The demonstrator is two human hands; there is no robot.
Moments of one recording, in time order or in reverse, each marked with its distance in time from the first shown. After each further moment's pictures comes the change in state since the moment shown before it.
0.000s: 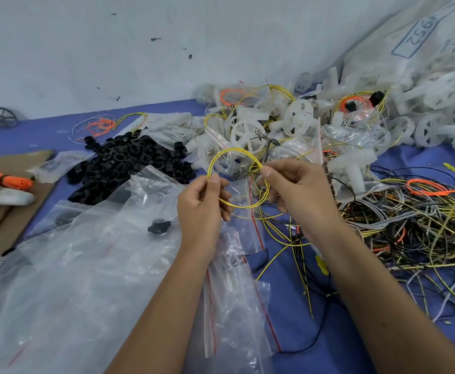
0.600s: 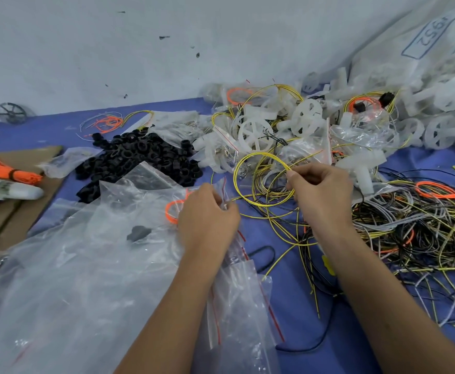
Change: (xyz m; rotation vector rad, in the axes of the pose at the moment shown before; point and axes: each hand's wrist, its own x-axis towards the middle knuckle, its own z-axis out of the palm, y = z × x) left_hand -0.007 0.007 -0.008 0.975 0.095 0.000; right_hand 0.002 0.009 -0.006 -0.256 0.335 -0.032
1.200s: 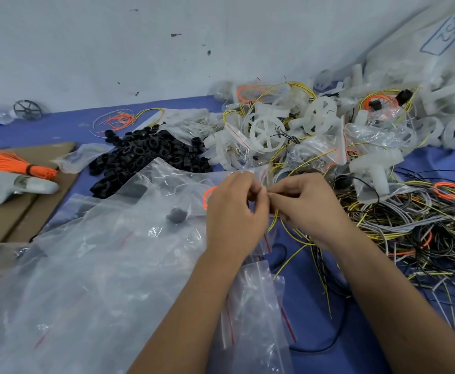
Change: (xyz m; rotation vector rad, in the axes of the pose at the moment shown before) left_hand -0.013 0.016 -0.002 -0.293 0.146 0.549; right_hand -0.018 -0.012 0.012 0.027 -0.494 0.039
